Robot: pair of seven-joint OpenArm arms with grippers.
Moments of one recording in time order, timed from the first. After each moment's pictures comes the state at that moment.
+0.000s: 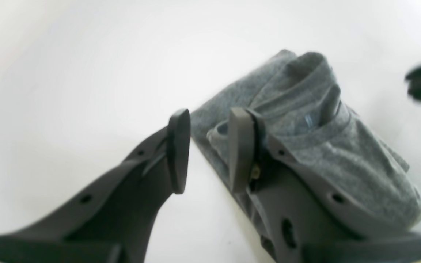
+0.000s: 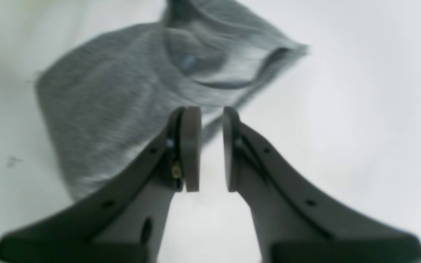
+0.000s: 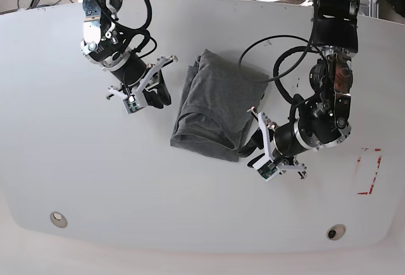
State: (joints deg) left arm -16.1 -12.2 7.0 99.2 -22.6 -41.8 55.8; right arm -13.4 10.7 2.5 104.6 19.8 27.7 -35.6
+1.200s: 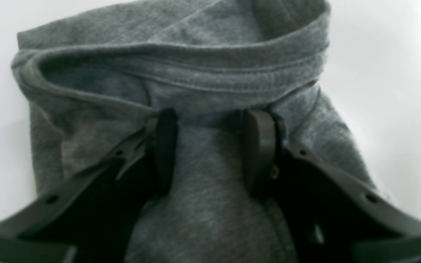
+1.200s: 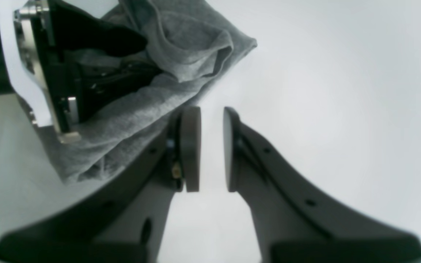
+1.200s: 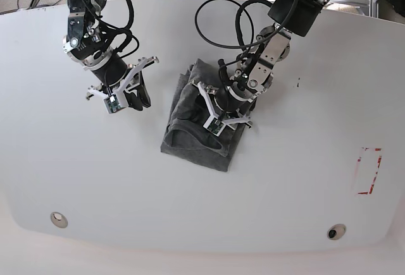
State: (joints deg) left arm -10.0 -4.3 30.0 66.3 -6.2 -9.0 13.2; right arm -15.1 13.6 7.0 107.7 20.2 27.9 -37.0
